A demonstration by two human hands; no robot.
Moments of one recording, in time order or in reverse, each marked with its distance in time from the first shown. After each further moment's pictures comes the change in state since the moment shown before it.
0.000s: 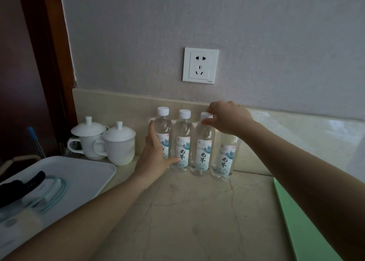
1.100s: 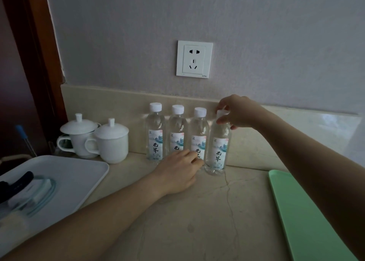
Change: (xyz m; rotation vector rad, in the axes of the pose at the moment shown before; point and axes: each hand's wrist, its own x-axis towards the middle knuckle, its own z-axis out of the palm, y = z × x) left_hand -0.020 0.038 0.035 0.668 -0.316 0.789; right_hand 0.000 0.041 -0.008 0.285 -0.098 0.060
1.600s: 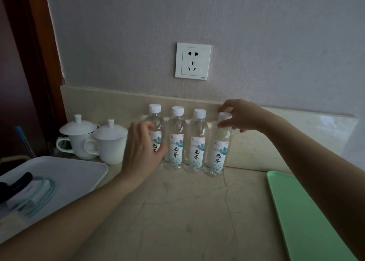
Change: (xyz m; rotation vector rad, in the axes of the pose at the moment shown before) left_hand -0.029 -0.046 -0.027 -0.163 0.606 -0.551; right_hand -0.006 0.017 -0.004 0.055 -0.031 0.015
